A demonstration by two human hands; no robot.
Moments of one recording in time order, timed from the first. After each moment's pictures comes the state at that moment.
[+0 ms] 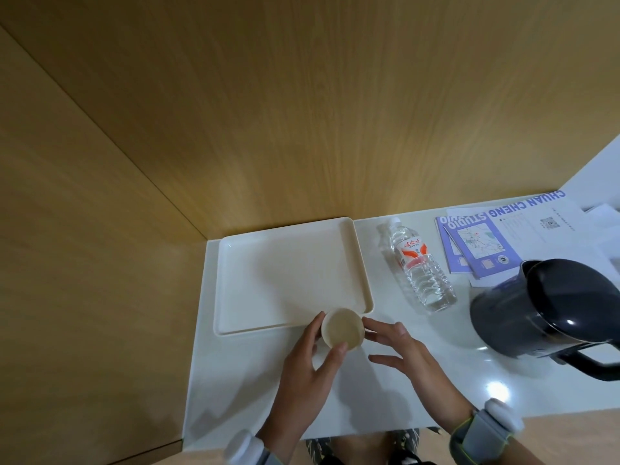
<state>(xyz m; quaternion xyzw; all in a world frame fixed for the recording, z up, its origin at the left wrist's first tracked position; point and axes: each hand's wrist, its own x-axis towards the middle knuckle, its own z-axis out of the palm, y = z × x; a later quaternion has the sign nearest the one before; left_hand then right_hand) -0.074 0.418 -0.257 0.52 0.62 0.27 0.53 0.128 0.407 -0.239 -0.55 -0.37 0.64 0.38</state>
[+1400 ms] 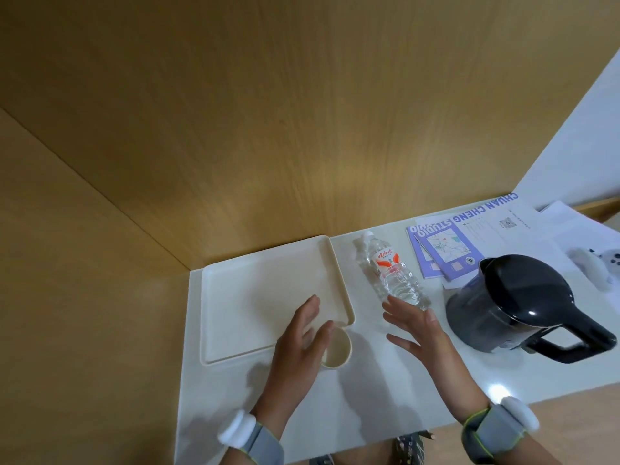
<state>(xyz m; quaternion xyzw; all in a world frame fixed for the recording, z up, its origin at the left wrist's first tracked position) -0.054 0.460 -0.226 0.55 0.57 0.30 0.53 0.176 0.408 -0.234 -0.57 -0.34 0.56 0.50</state>
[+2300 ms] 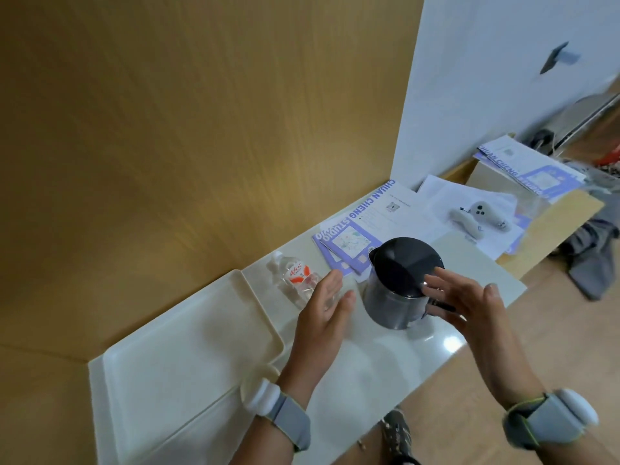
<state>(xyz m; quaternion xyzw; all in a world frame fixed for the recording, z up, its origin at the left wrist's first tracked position) 0.117 0.481 -0.212 0.64 0.39 0.24 0.62 0.303 0.333 -0.174 -0.60 -0.22 0.36 0.69</state>
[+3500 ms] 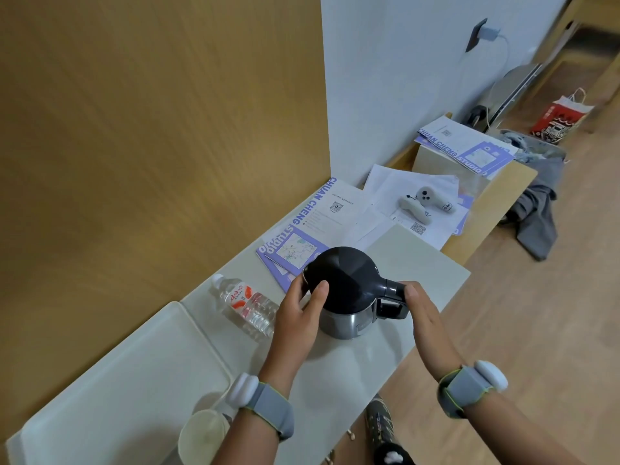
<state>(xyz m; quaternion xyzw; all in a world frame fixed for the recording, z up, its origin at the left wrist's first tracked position) 0.204 0.490 -0.228 0.67 0.40 0.18 0.59 0.349 0.326 -0.238 -0.73 -0.20 0.31 0.58</state>
